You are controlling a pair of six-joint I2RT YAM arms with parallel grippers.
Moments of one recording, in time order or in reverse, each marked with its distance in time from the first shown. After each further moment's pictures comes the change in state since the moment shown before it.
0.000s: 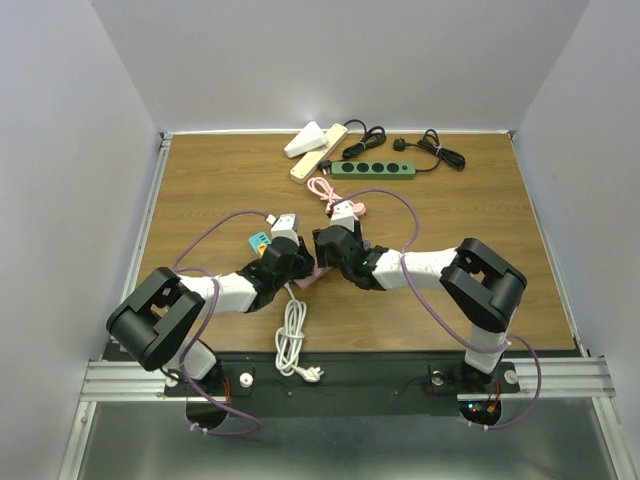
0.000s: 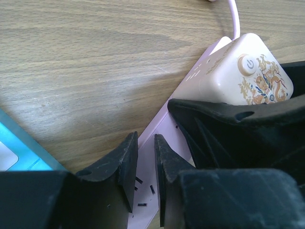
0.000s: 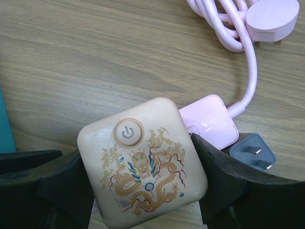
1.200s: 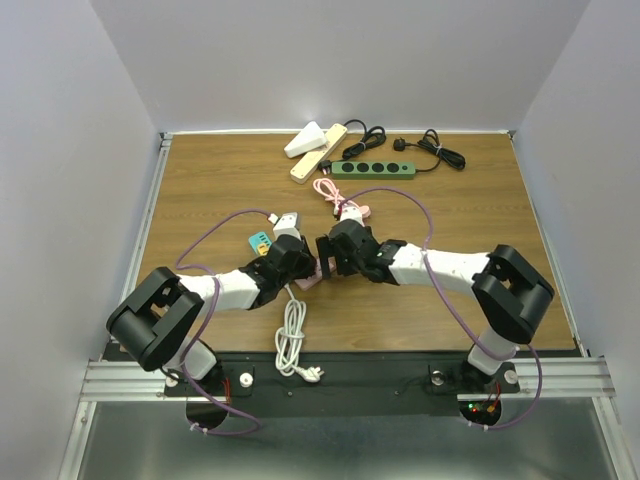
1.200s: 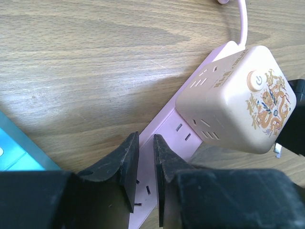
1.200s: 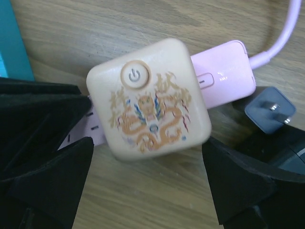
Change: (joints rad) left arm -0.018 -0.005 0.055 -0.108 -0.014 -0.056; right arm -0.046 -0.153 0.026 -0.303 -0.200 0.042
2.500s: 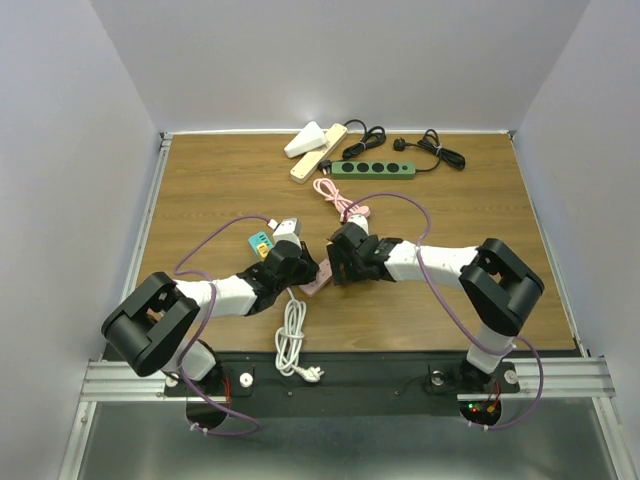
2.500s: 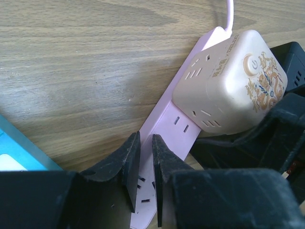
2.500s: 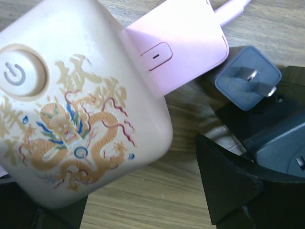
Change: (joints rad) left arm -0.023 -0.038 -0.052 0.030 0.037 -0.042; right arm -0.036 0.041 -0.011 -0.122 0.017 0.049
